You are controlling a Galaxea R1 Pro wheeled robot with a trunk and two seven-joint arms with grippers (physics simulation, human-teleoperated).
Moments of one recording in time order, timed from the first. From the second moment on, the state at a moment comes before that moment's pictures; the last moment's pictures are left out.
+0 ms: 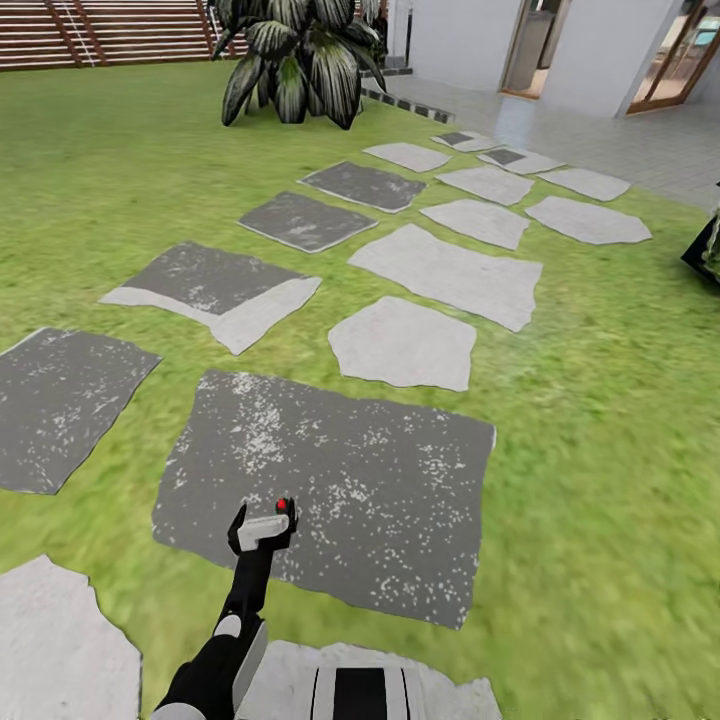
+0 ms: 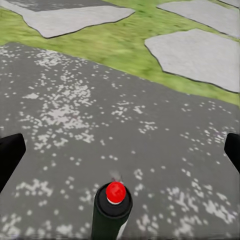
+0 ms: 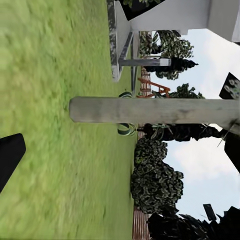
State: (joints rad) left arm -0.47 -0.17 0.15 -0.62 -0.07 -0.67 0.01; right arm -0.11 -0.76 -0.02 -0.20 0.00 -0.36 -0.76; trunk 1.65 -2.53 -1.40
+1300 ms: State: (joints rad) left arm -0.47 -0.17 0.12 -0.62 -0.06 -0.67 0.01; right arm -0.11 -0.79 -0.02 -0.13 0.00 -0.36 -0.76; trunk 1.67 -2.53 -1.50
